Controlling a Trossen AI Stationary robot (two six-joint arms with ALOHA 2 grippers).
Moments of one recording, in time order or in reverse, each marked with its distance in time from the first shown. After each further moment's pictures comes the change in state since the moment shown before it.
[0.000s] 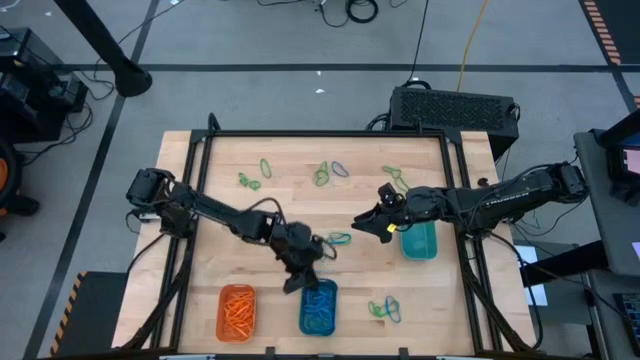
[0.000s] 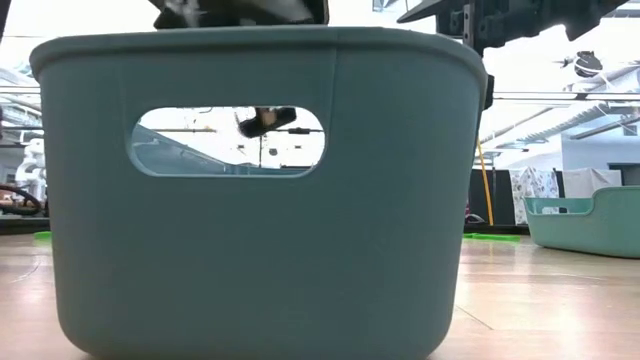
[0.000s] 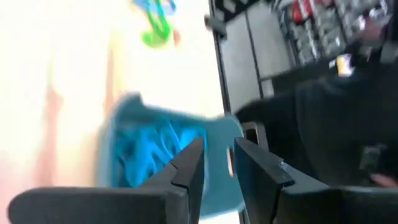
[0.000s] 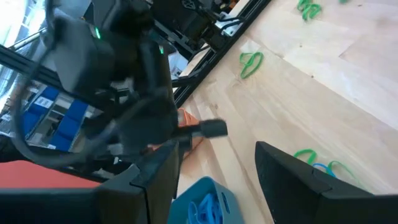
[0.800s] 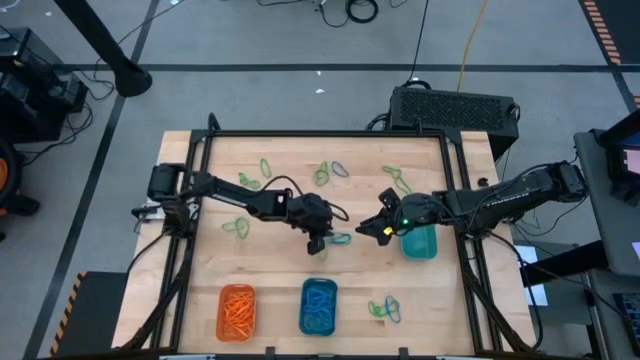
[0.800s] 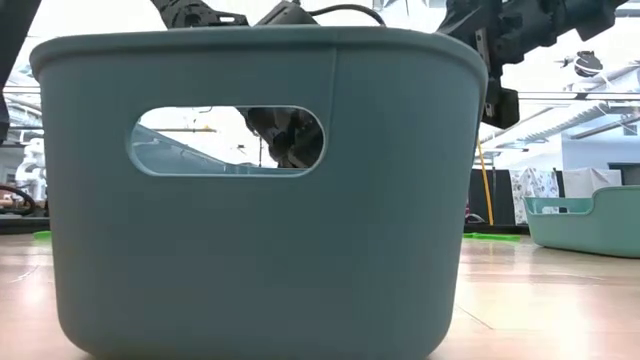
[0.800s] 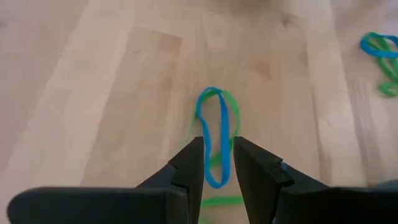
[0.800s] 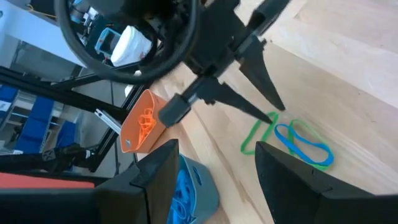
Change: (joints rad) left arm 0.221 0.121 0.002 -0.014 -0.396 0.373; right arm 0.036 0.000 0.000 -0.164 0.050 0.099
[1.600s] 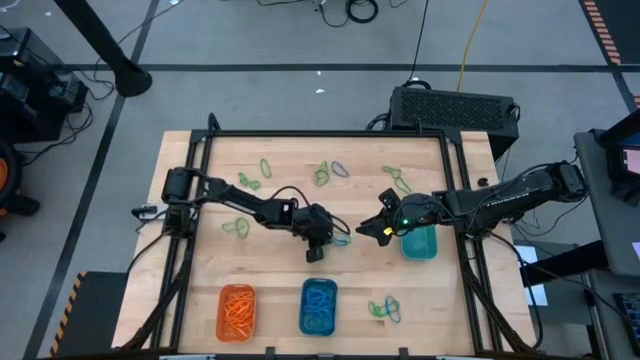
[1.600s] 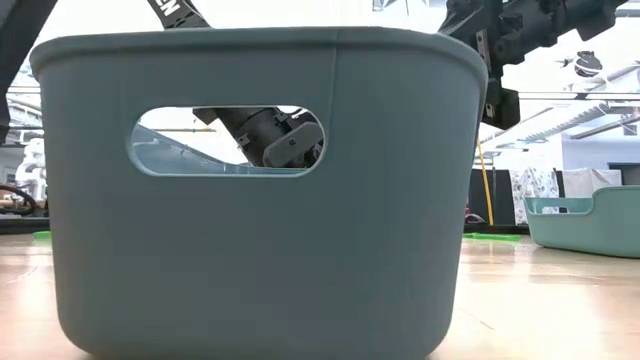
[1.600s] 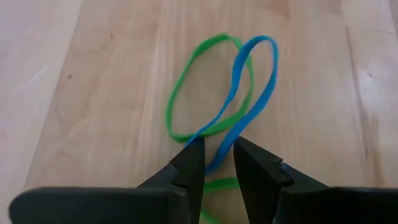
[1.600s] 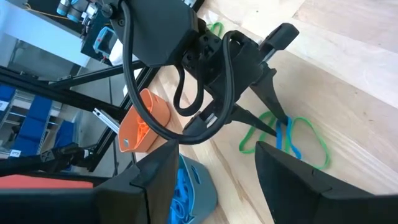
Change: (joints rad) left arm -0.028 0.115 0.000 0.021 -0.019 0.048; right arm 0.000 0.000 0.000 -0.006 0.001 -0.001
